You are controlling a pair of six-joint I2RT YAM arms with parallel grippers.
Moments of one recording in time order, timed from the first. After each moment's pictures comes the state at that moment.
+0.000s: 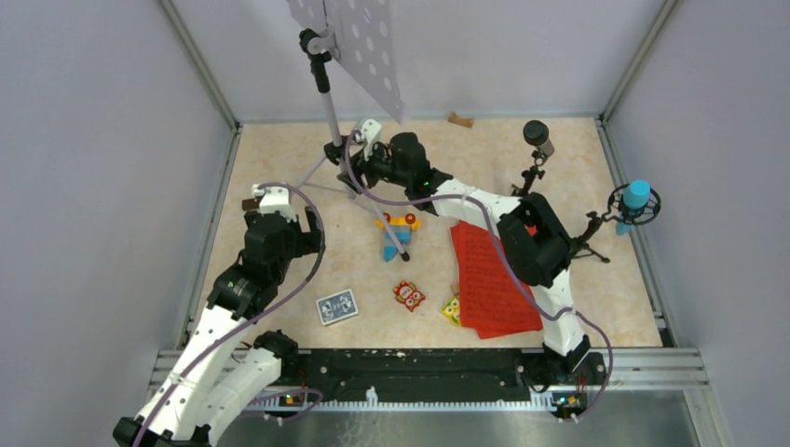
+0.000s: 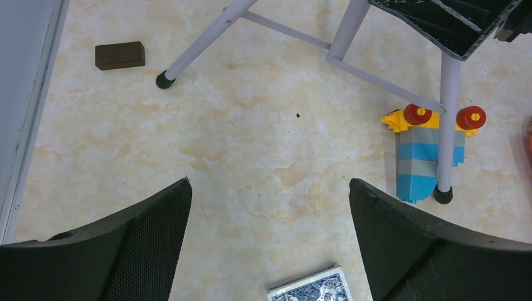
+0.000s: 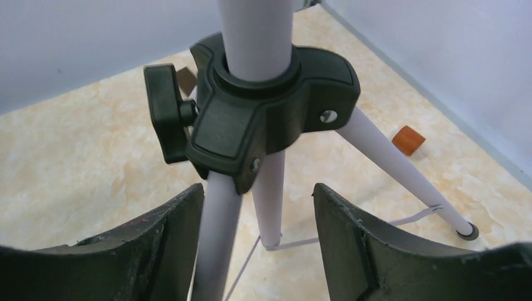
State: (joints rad) left arm -0.38 0.68 0.74 -0.52 -0.34 -0.25; right arm 0.75 2.12 1.64 0.34 -0.37 -0.05
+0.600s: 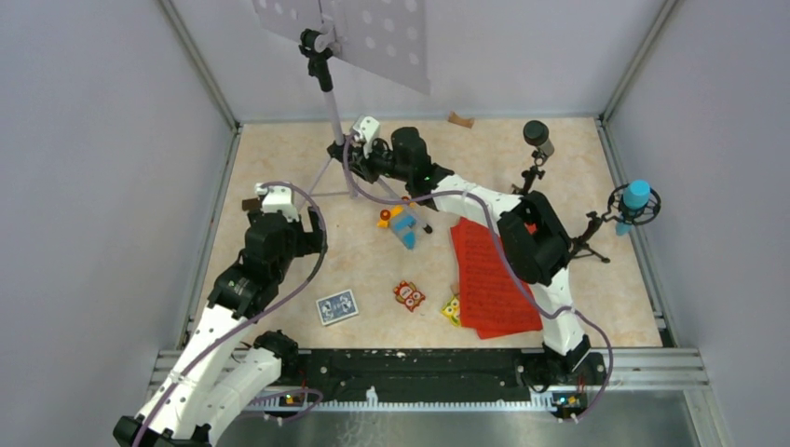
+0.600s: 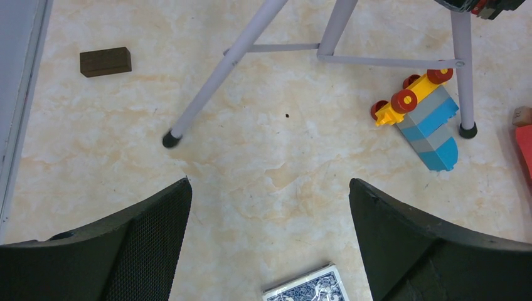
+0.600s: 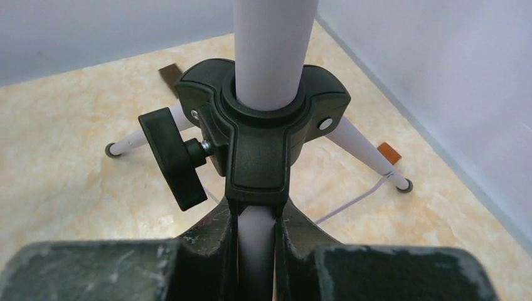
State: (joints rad) left arm -0.38 0.69 0.74 -0.50 -0.30 -0.24; right arm 0.76 2.13 1.67 0.34 -0.31 -0.14
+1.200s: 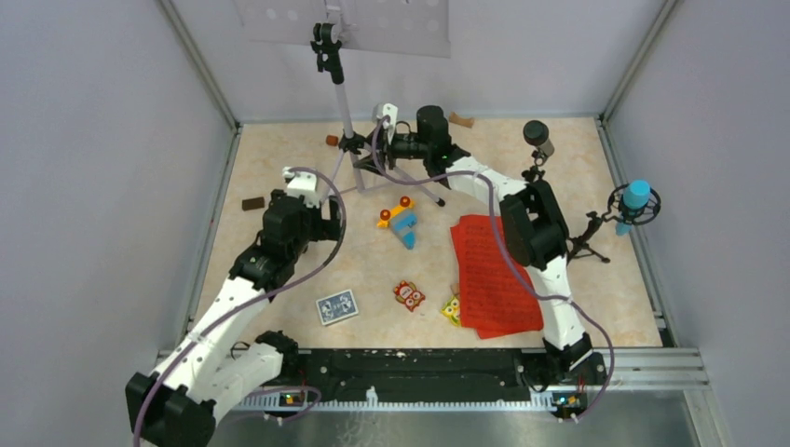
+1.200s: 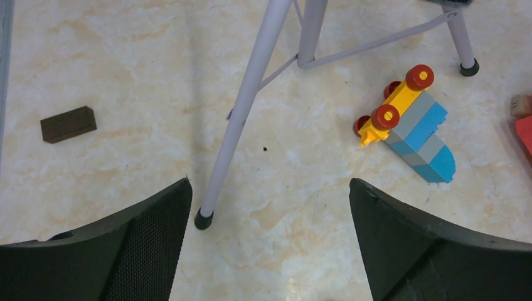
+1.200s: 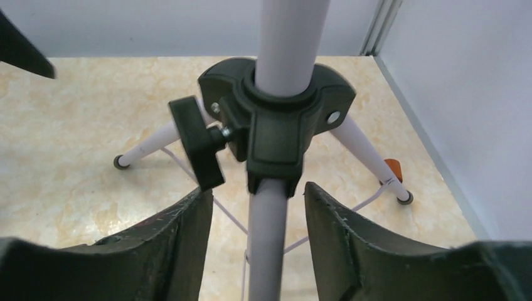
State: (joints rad) left arm -0.38 0.85 0.72 -0.28 -0.21 -0.12; right arm 0.59 2.27 1.87 0.32 -0.88 -0.19
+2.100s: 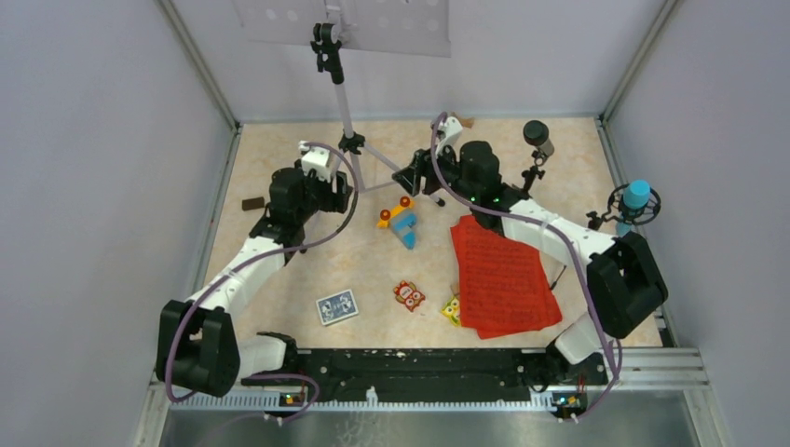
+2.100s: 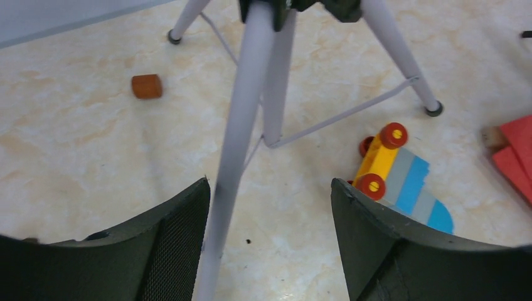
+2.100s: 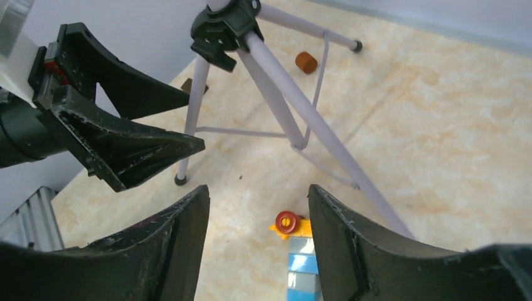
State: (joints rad) left arm -0.23 1.24 0.77 0.16 0.12 0.03; right arm 0.63 1.58 1.12 0.34 -0.27 0.28
